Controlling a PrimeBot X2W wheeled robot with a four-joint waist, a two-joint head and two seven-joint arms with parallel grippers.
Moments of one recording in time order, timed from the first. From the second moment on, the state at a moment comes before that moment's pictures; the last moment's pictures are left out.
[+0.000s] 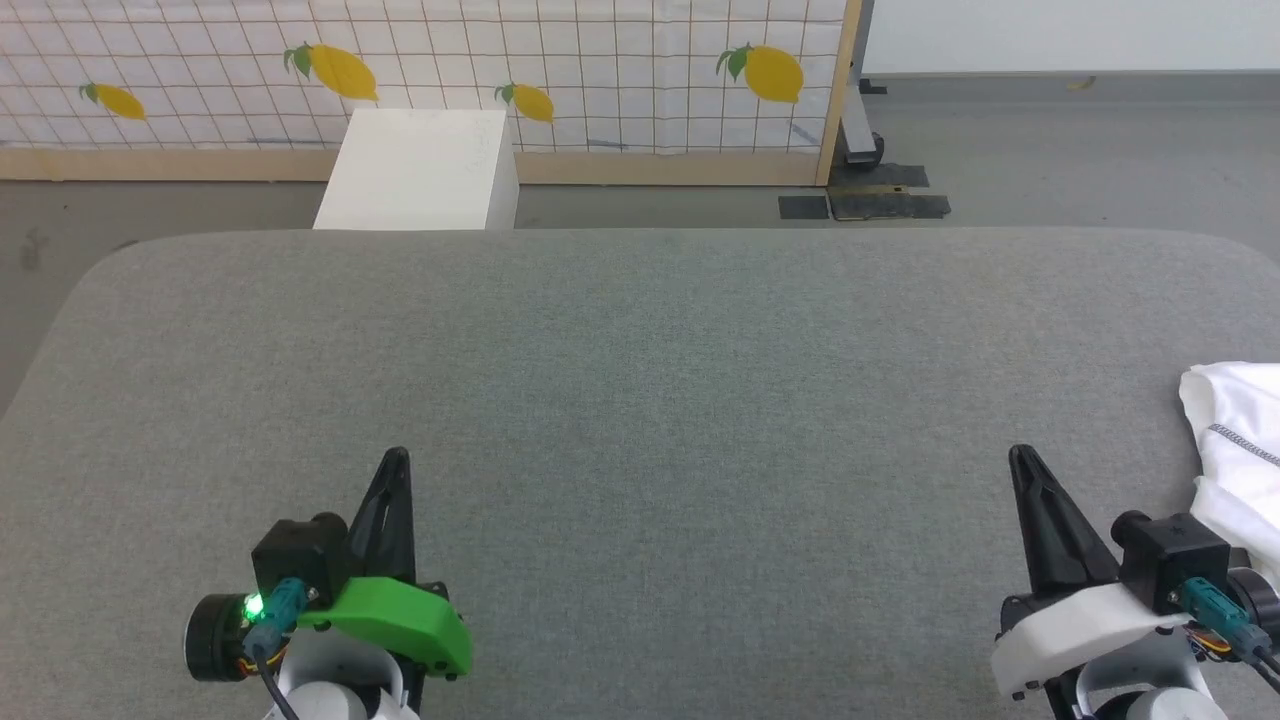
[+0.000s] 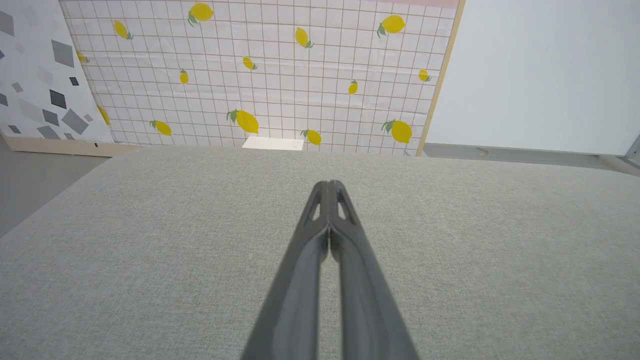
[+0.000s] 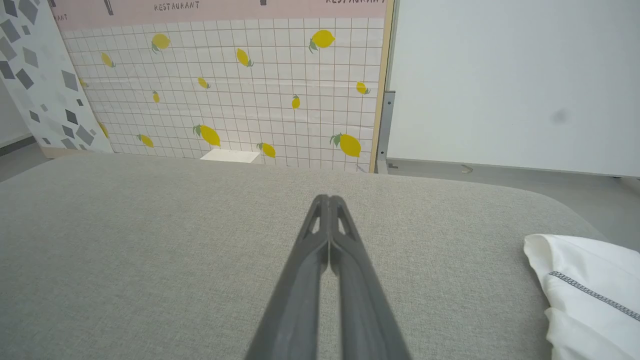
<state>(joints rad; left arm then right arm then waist) -0.04 0.05 -0.04 0.11 -0.14 -0.03 -0.14 0.03 -0.06 -0.04 0.03 0.06 0.13 -0.08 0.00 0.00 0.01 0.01</state>
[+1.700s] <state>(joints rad) -0.02 0.05 -0.01 0.03 -0.03 -0.02 -0.03 0.02 -0.05 -0.01 0.01 0.02 0.13 -0.02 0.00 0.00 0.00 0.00</state>
